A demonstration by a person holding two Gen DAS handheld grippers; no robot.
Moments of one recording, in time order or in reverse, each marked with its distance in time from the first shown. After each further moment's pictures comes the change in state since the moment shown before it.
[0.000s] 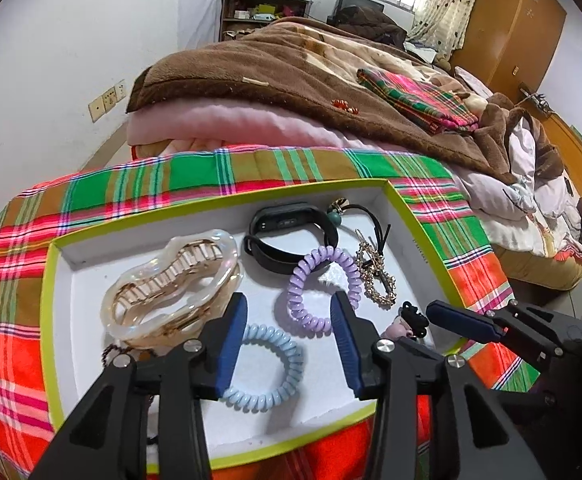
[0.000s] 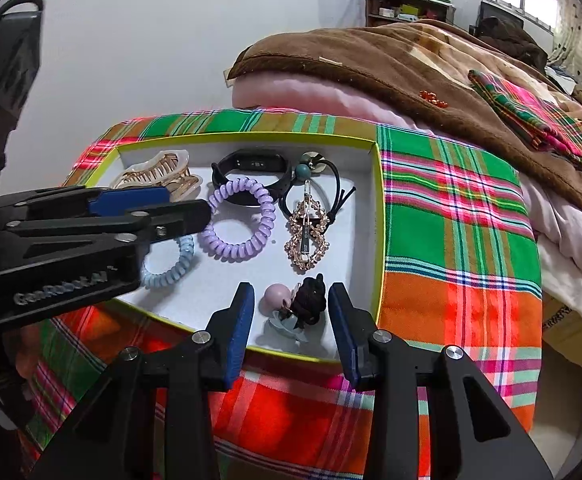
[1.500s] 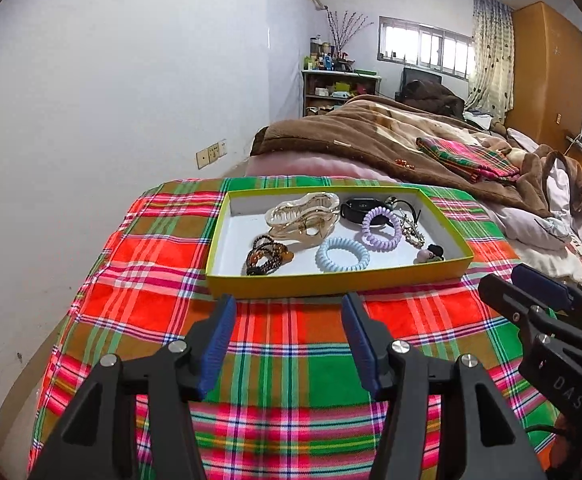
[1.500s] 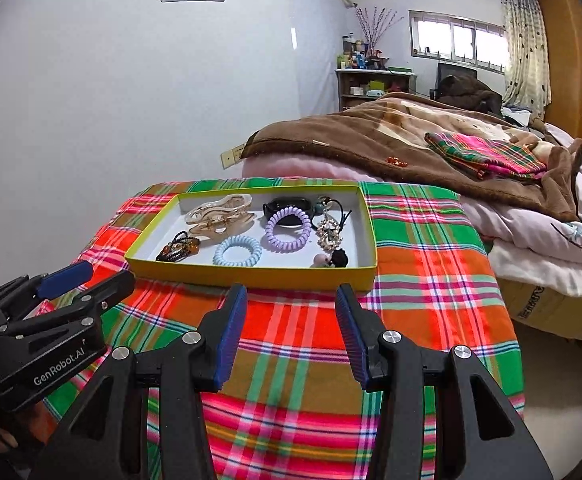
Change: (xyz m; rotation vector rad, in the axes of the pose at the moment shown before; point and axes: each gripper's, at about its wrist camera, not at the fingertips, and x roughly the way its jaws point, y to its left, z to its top) left arm -0.112 -0.002 -0.130 -0.095 -0.320 0.305; right arm -0.102 0.056 -0.086 0.058 -0.341 -0.063
